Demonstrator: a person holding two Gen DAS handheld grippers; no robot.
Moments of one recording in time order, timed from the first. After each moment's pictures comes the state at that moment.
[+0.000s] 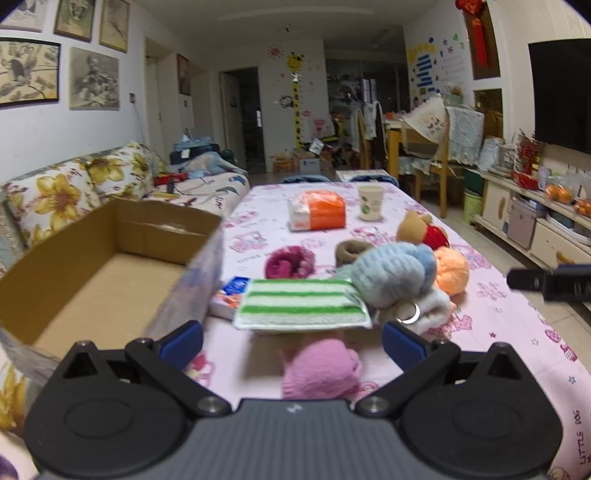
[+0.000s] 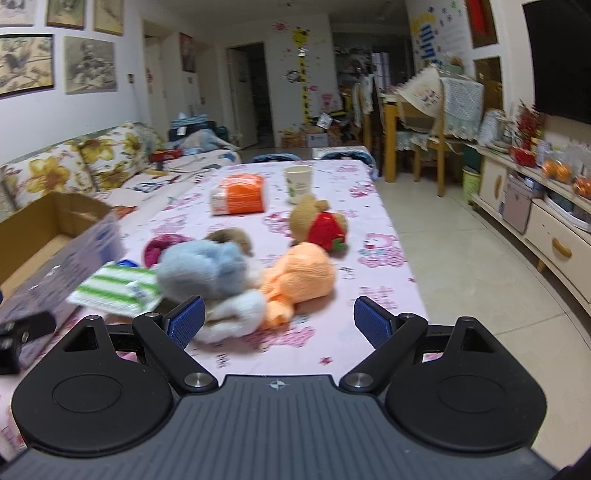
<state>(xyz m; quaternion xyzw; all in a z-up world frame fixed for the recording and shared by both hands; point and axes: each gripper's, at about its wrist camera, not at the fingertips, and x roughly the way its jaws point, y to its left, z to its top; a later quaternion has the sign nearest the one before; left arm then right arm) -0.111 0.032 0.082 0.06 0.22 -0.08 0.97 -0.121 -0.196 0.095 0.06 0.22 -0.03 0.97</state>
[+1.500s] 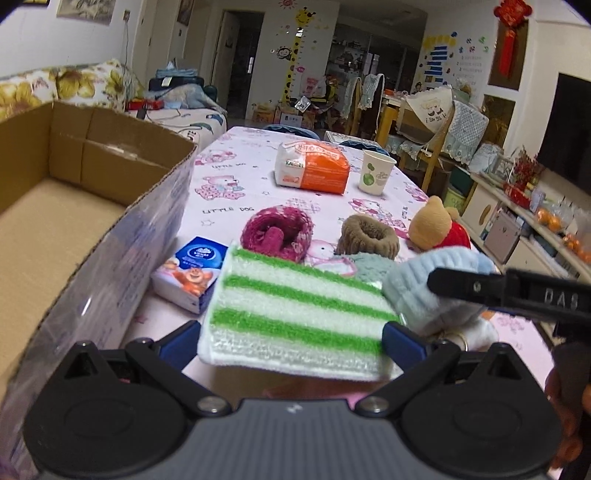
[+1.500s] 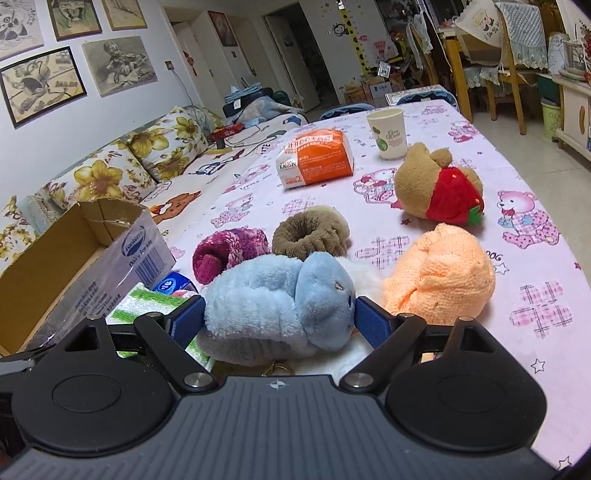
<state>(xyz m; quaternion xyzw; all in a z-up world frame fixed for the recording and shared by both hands) 0.018 0.056 0.038 -0.05 0.31 -0.13 0.94 -0.033 -0.157 0.092 0.17 0.27 0.11 0.94</state>
